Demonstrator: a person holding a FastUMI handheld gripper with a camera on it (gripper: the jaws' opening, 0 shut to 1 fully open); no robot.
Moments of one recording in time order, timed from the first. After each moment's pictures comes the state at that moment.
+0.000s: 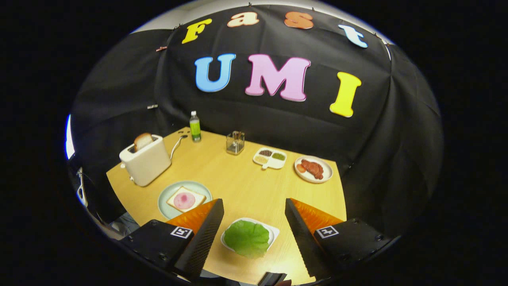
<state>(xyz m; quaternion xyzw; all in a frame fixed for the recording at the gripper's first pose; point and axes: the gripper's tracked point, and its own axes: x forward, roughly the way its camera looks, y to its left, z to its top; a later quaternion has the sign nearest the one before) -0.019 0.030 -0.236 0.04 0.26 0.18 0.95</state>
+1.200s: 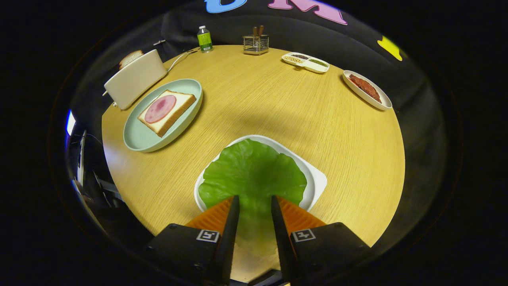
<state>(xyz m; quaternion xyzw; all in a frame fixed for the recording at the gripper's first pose) -0.040 0.073 -0.454 -0.02 0.50 0.27 0.82</state>
